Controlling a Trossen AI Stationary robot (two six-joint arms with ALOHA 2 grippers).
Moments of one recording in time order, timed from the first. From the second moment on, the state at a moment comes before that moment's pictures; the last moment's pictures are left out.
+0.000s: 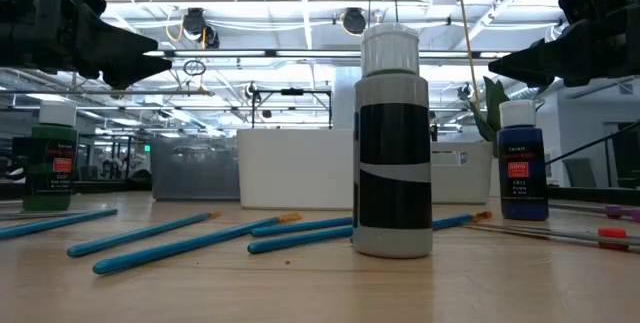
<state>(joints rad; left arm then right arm) 0.16 0.05 0.02 0.07 0.00 0.02 0.14 0.12 0.02 0.08 0.26 -0.14</state>
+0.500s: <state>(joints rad) 0.15 0.05 0.02 0.07 0.00 0.02 0.14 0.12 0.02 0.08 0.26 -0.14</state>
